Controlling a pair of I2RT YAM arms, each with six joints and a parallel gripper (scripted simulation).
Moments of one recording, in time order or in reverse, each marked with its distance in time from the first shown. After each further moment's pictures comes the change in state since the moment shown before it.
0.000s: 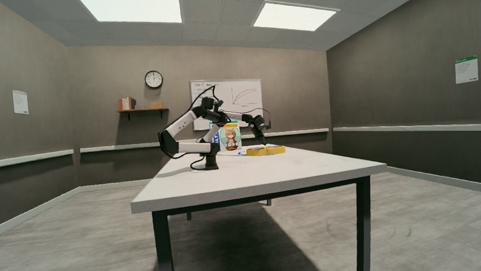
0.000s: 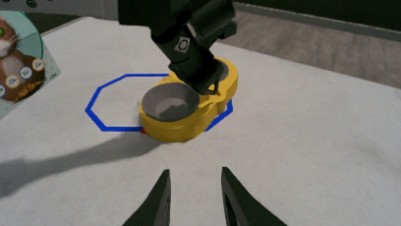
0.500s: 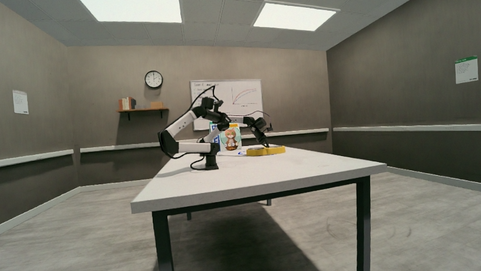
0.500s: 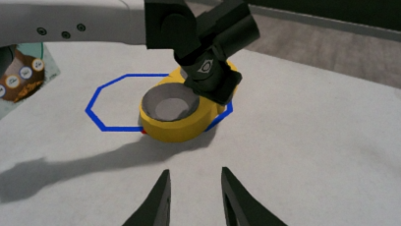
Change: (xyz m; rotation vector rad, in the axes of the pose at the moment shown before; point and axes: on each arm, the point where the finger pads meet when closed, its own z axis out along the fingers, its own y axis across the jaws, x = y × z) left arm -0.006 -0.029 0.023 -0.059 -0.045 -0.183; right arm 0.000 0.000 0.000 0.000 0.000 0.000
